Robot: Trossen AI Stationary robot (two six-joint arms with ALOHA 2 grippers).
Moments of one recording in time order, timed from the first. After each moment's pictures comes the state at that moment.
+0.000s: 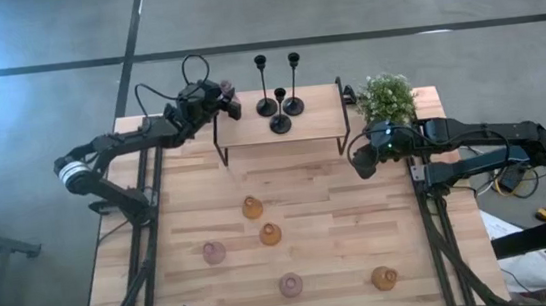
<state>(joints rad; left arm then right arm) 0.71 1.43 0.81 0.44 -0.25 -0.09 -0.14 0.92 0.84 -0.83 0.24 0.72</state>
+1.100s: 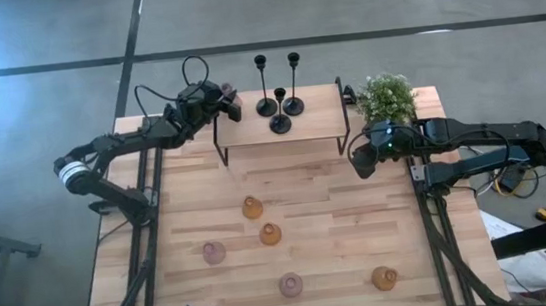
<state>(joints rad) 0.71 1.43 0.79 0.46 -0.20 -0.09 -0.14 0.92 0.84 -0.80 0.24 0.72</state>
